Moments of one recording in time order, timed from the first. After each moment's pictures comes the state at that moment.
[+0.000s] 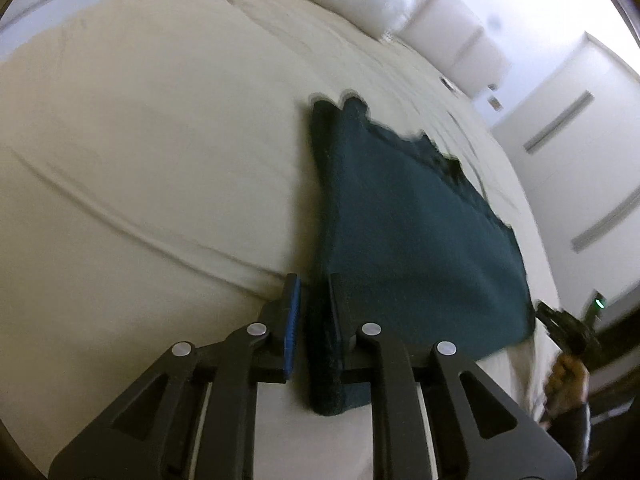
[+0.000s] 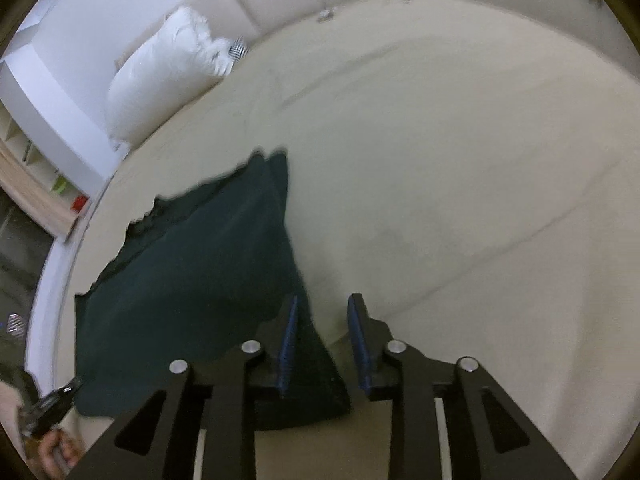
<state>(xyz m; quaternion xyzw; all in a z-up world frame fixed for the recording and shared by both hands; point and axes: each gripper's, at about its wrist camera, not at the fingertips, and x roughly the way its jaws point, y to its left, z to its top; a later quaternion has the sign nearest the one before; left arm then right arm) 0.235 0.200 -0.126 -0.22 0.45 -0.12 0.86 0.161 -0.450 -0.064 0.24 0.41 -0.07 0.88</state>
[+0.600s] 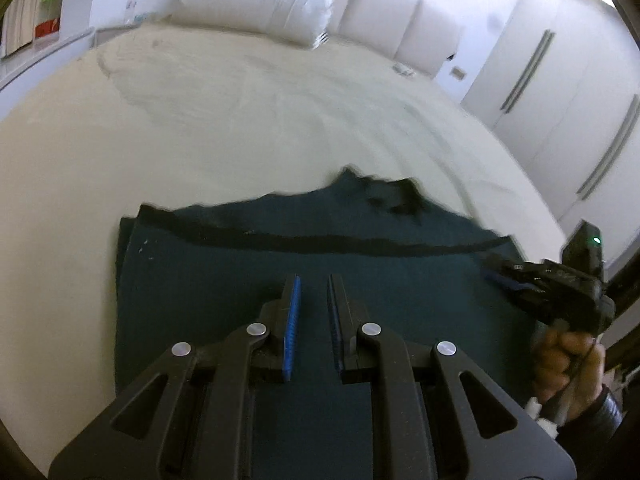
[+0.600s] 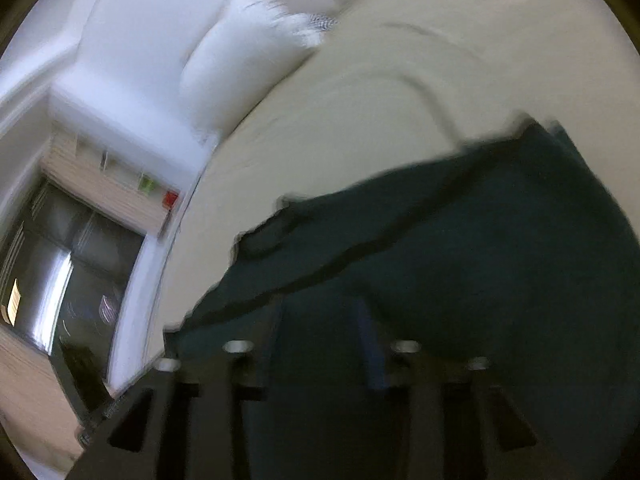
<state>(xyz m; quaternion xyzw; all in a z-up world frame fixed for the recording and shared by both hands) 0.343 0.072 -0.103 -0.12 0.42 -0.18 0.88 0.311 -0.390 -0.133 0.42 0.39 0.12 0.81</state>
